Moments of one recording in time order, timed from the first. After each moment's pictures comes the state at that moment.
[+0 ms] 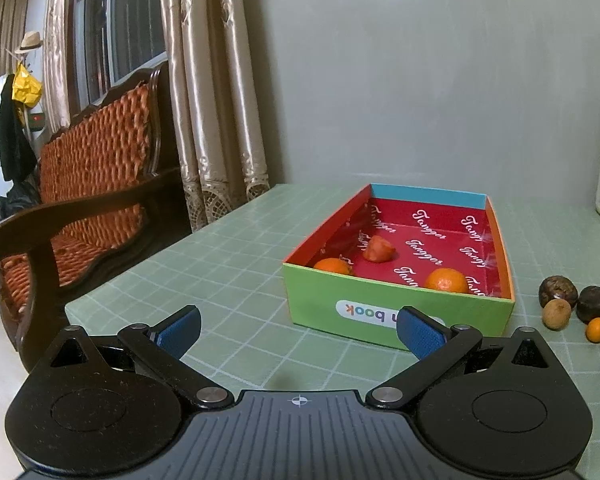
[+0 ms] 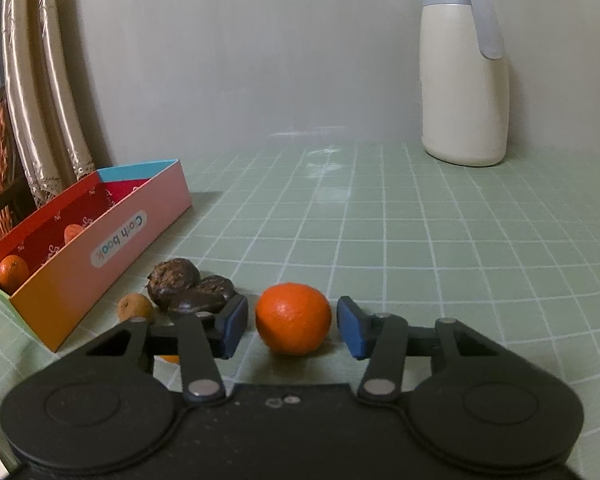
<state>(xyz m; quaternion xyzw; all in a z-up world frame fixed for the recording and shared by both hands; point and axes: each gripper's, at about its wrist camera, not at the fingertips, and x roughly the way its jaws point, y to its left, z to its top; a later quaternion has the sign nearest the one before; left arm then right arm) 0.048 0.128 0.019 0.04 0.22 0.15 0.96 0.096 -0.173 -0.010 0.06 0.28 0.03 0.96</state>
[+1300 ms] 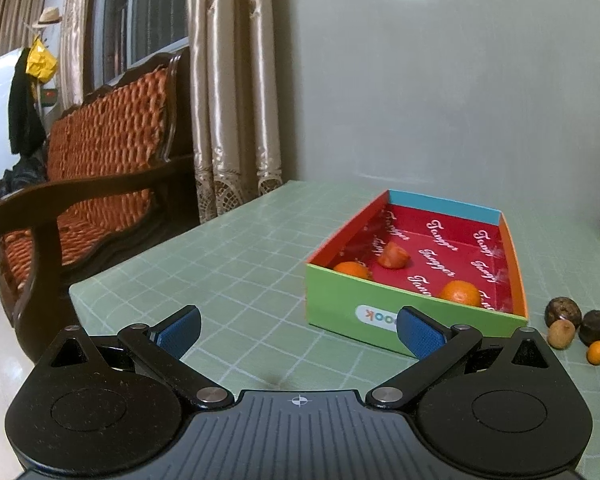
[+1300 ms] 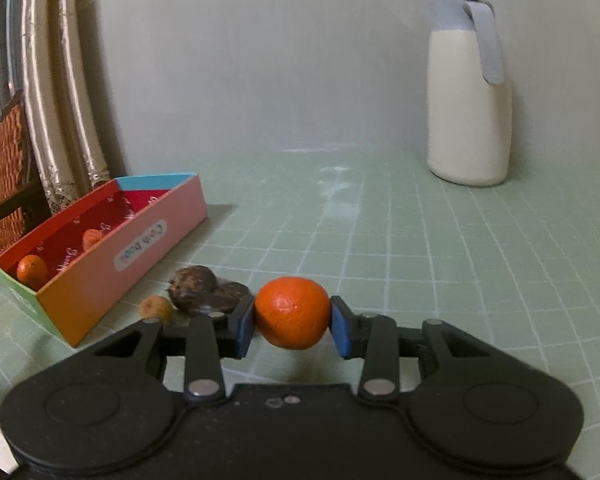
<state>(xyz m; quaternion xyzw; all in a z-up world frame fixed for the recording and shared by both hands) 0.043 0.148 0.023 -0.01 0.22 0.16 0.96 0.079 -0.166 0.003 0.05 0.25 0.05 0.97</state>
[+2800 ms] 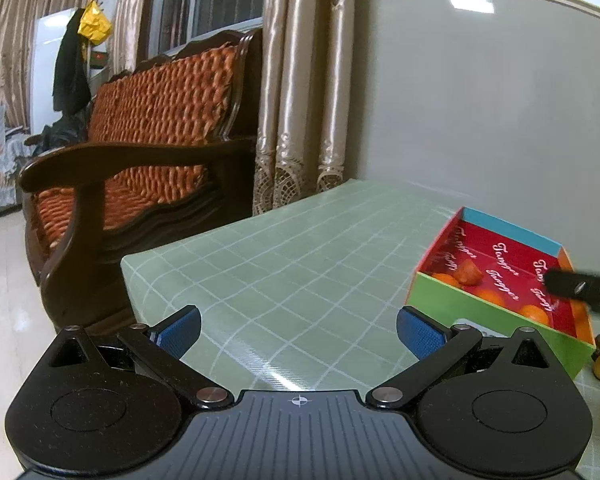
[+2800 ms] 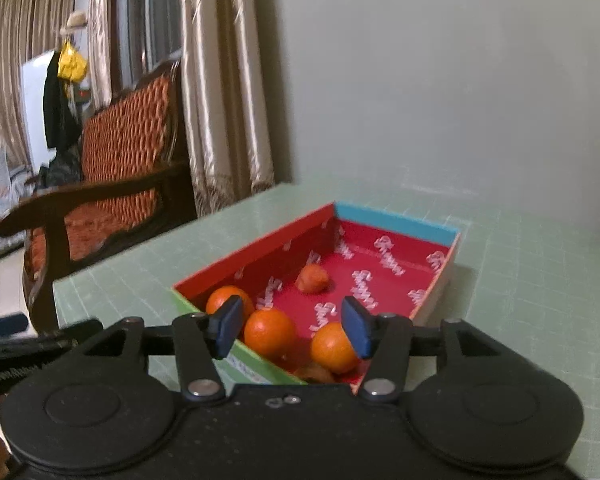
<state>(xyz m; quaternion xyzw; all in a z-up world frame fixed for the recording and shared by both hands) 0.031 0.210 0.014 -0.07 0.21 0.21 0.95 0.094 0.002 0.050 0.00 0.21 0.22 0.95</state>
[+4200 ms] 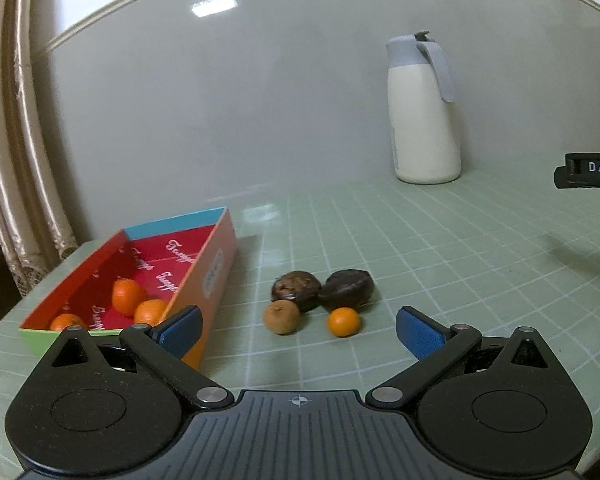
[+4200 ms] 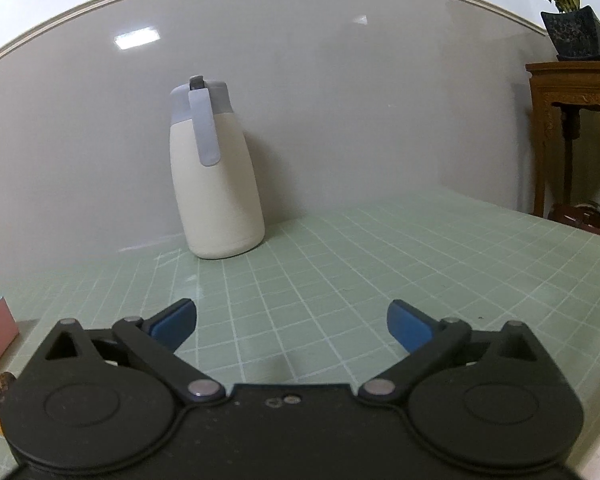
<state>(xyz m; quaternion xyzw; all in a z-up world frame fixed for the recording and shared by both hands) 0.039 -0.030 0.007 0.13 0.20 -0.10 0.97 0.003 -0.286 0.016 0.12 0.13 -0.24 0.95</state>
